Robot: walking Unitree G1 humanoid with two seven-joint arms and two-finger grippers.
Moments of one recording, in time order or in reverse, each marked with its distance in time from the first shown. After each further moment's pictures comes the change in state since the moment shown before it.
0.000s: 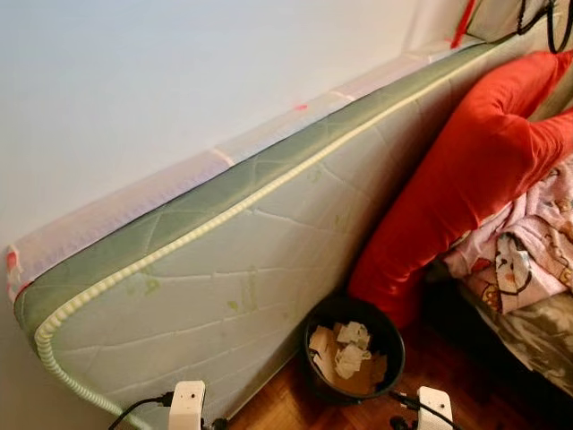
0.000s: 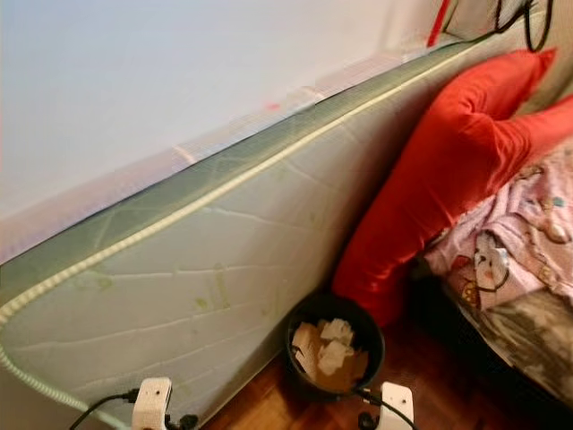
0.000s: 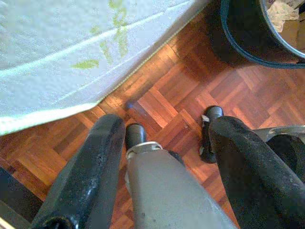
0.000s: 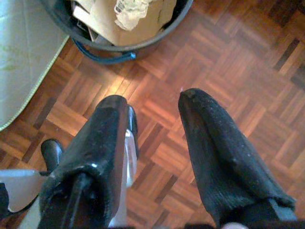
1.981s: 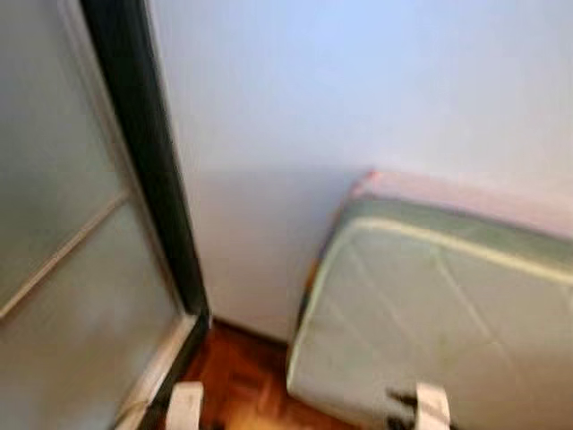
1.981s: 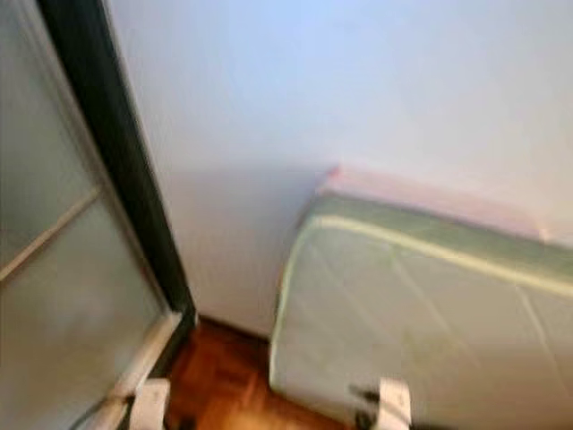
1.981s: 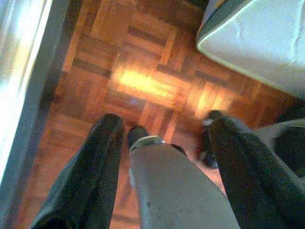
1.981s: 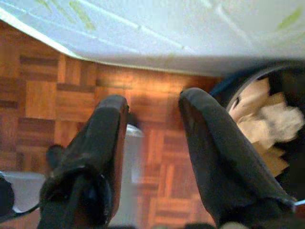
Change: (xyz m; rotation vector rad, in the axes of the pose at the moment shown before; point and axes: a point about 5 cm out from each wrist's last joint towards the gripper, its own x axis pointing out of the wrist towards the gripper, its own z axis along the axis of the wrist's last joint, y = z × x) left arm -0.002 0.006 -0.007 -0.003 0.019 0.016; right arm 0.001 0.006 0.004 -0.001 -0.013 0.017
